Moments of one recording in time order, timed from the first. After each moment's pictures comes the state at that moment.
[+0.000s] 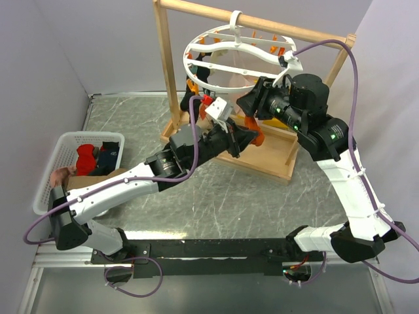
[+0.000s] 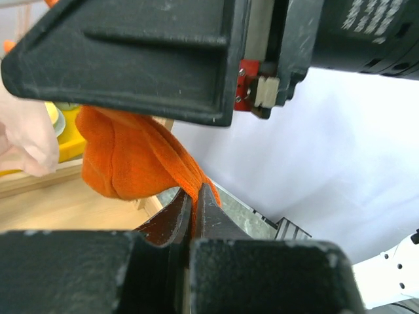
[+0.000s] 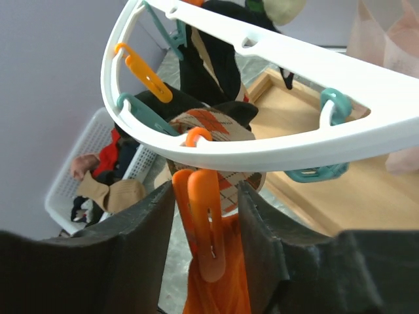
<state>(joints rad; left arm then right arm) -1.07 1.41 1.36 0.21 -0.06 -0.39 0.53 1.28 1.79 -0.72 -0.03 0.44</state>
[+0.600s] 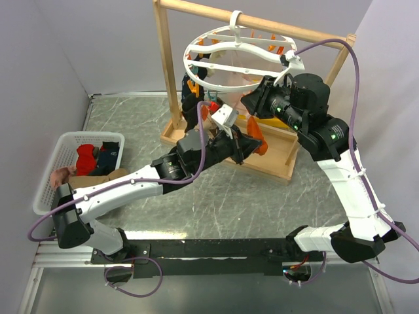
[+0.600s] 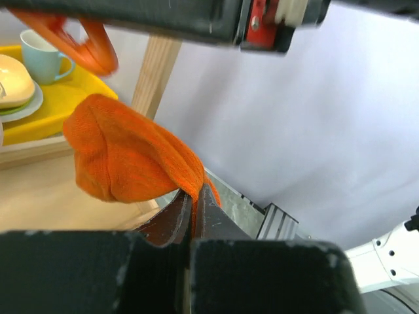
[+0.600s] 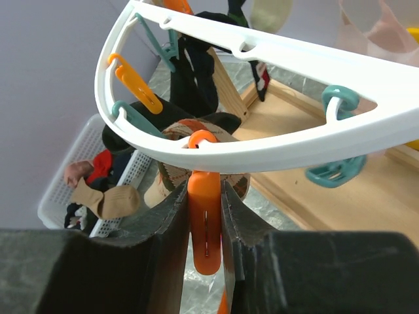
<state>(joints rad) -1.09 1.44 1.32 0.22 -0.05 -0.44 0.53 1.28 1.79 -0.72 0.00 0.43</state>
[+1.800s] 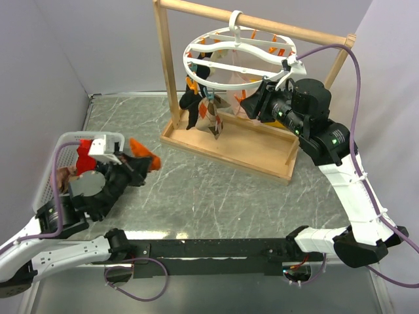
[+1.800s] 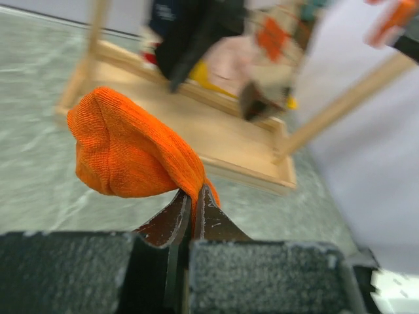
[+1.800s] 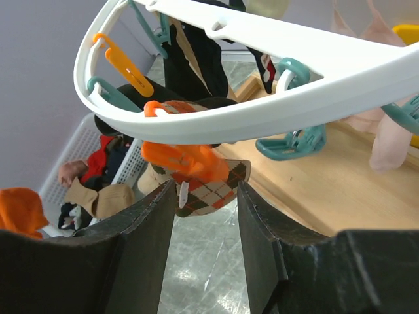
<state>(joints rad) -1.09 0.61 1.05 -0.55 -0.67 -0.61 0.52 1.24 1.73 -0.69 0.01 0.42</state>
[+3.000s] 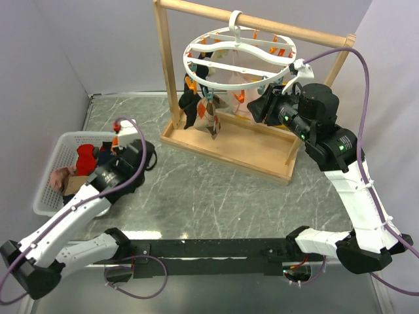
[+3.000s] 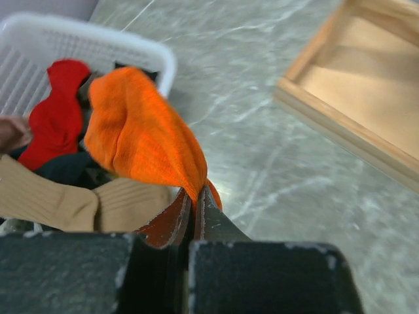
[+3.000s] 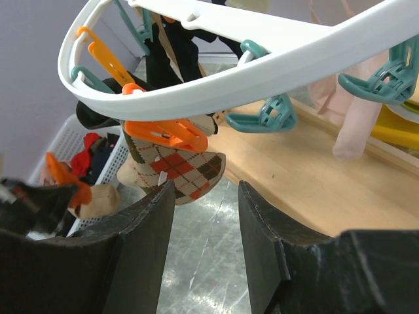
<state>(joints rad) -0.71 0.94 1.01 -0.73 -0.88 -0.53 0.50 1.19 1.69 -0.71 0.04 0.39</state>
